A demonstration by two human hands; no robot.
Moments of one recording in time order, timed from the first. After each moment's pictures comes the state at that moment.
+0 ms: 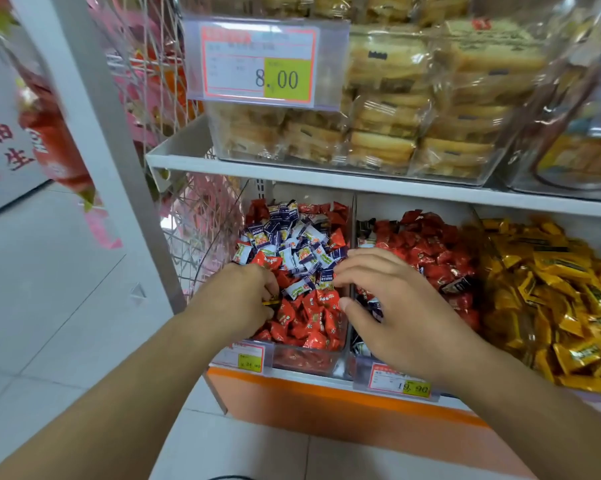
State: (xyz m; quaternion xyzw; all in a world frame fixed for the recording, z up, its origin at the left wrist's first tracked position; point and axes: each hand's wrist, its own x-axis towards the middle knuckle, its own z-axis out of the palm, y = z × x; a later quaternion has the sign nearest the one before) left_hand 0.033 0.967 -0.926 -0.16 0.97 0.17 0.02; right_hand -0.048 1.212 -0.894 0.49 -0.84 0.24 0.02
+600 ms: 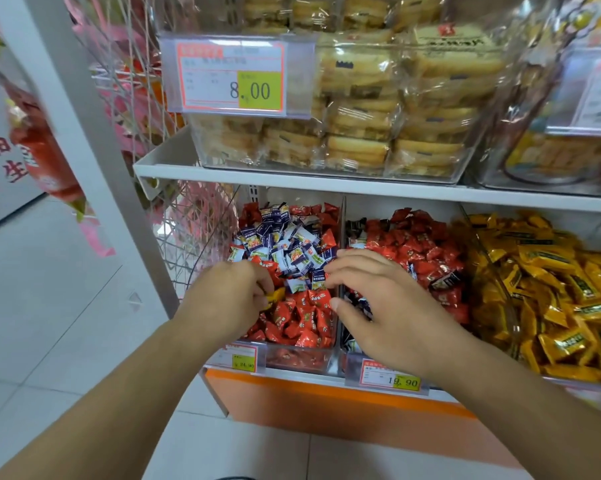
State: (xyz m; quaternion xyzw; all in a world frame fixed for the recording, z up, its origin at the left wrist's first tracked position) left_hand 0.039 0.976 -0.914 -0.17 0.97 0.15 -0.05; right_hand -0.049 1.217 -0.894 0.48 -0.84 0.24 0.02
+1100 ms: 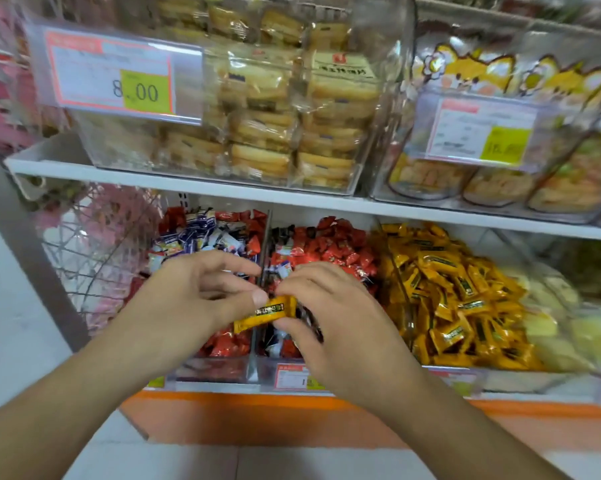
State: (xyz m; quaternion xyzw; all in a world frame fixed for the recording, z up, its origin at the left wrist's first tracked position) left_hand 0.053 1.066 -0.851 -0.12 0.81 0.57 -0.06; right_hand -0.028 1.261 -0.878 0.46 -0.86 0.21 0.10
